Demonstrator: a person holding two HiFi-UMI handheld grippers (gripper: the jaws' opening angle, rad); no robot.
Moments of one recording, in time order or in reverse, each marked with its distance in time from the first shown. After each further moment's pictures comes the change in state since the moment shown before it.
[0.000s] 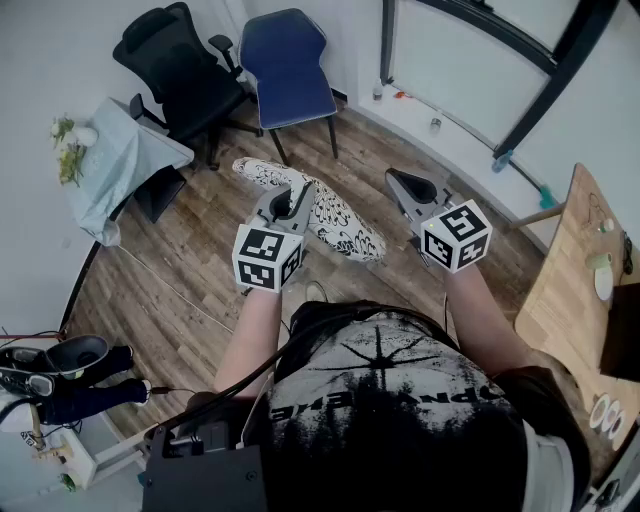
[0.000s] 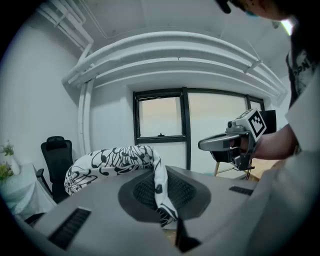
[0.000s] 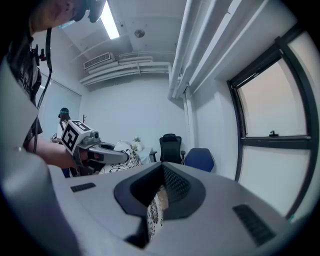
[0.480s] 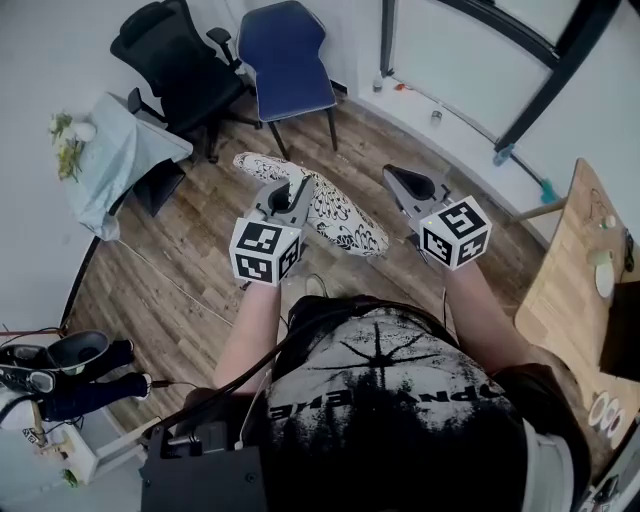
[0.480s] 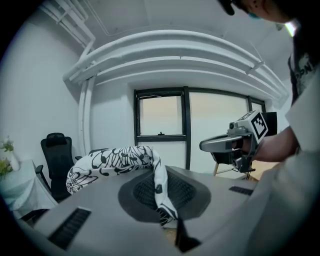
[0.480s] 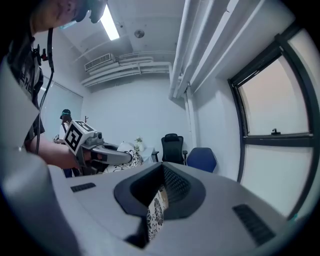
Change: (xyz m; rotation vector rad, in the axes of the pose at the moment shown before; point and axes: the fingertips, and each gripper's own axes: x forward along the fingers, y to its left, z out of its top) left arm 0.005 0.003 -0.002 -0.023 0.006 -0.003; right arm 0.003 0.002 -0.001 0.001 -0.006 0.022
